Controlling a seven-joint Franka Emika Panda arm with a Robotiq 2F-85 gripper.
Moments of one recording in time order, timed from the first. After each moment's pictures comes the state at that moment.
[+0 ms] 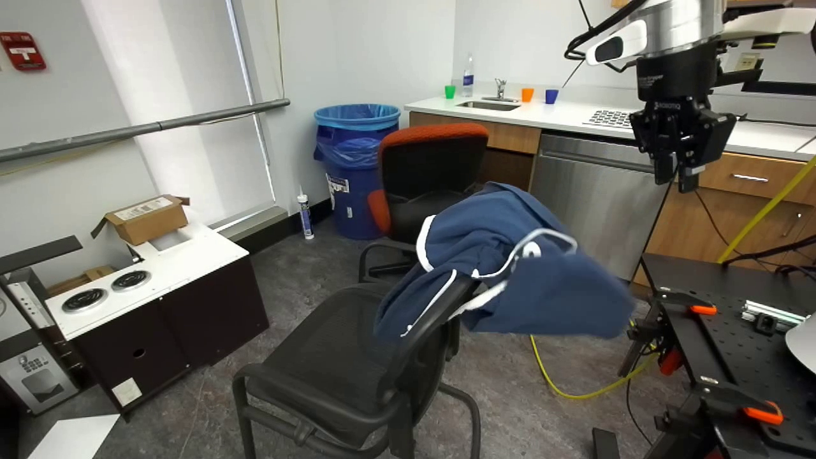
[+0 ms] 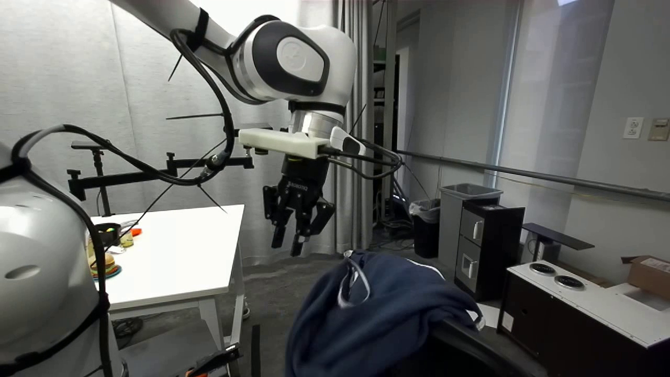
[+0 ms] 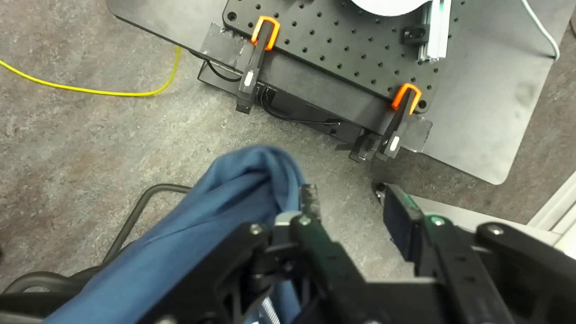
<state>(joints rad) 0.02 -0.49 -0.06 -2.57 -0.05 1.77 -0.42</state>
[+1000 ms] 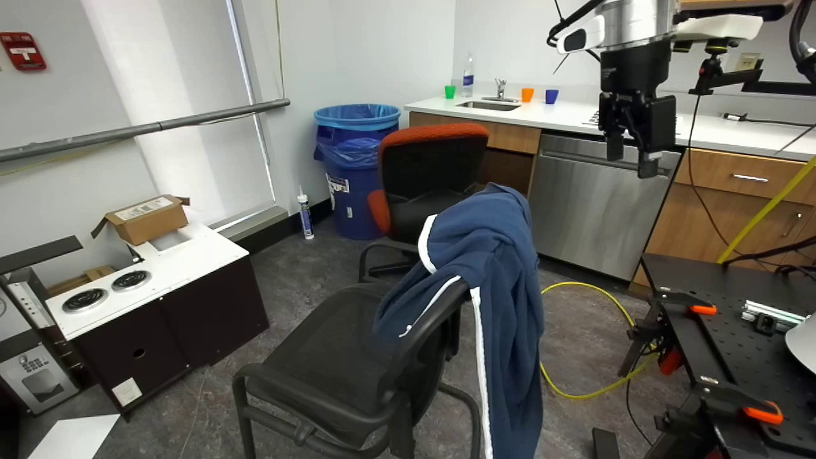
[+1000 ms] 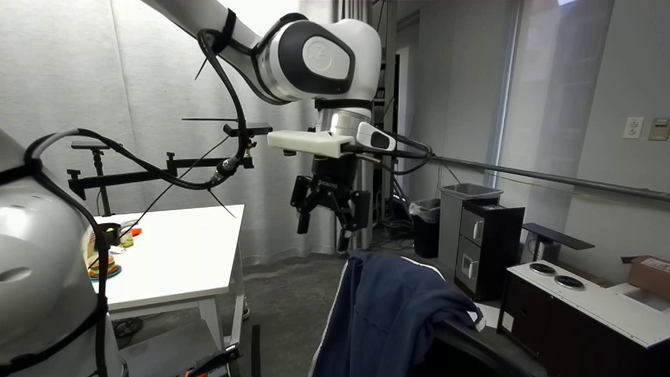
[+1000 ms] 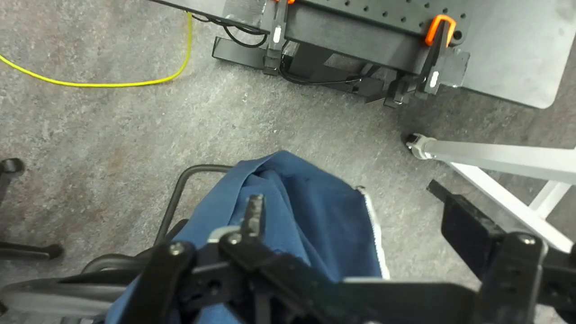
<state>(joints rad) -0.02 -0.39 -0.09 -2.49 -0.06 1.87 -0.32</state>
